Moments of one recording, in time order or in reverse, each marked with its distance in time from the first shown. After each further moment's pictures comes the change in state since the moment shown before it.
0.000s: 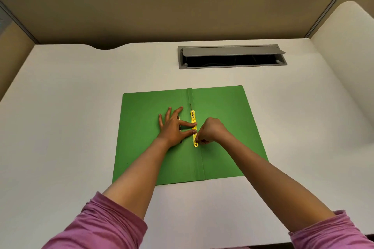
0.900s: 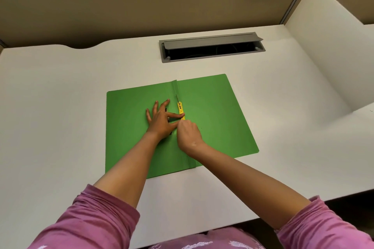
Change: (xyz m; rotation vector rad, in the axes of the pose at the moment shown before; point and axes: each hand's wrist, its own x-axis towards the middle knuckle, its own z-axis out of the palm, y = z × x) left_hand 0.003 -0.005 0.006 0.015 0.014 0.002; right_hand -0.043 -0.020 0.058 -0.219 0.368 -0.241
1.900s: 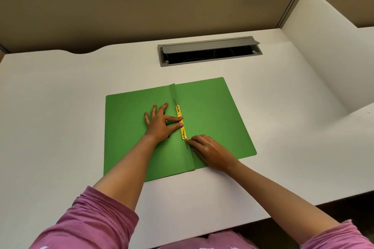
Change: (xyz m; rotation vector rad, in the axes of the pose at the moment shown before) left_hand -0.002 0.000 -0.003 -0.014 -0.017 0.015; right_hand -0.033 0.113 0.038 -0.009 0.188 -0.618
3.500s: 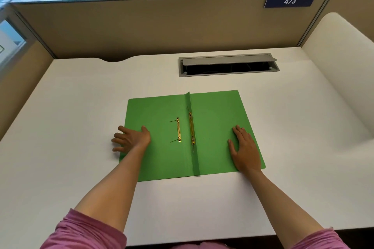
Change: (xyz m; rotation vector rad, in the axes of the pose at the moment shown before) left_hand -0.051 -0.042 -0.050 0.000 0.478 -1.025; right_hand -0.029 0.062 0.004 0.159 0.319 0.638
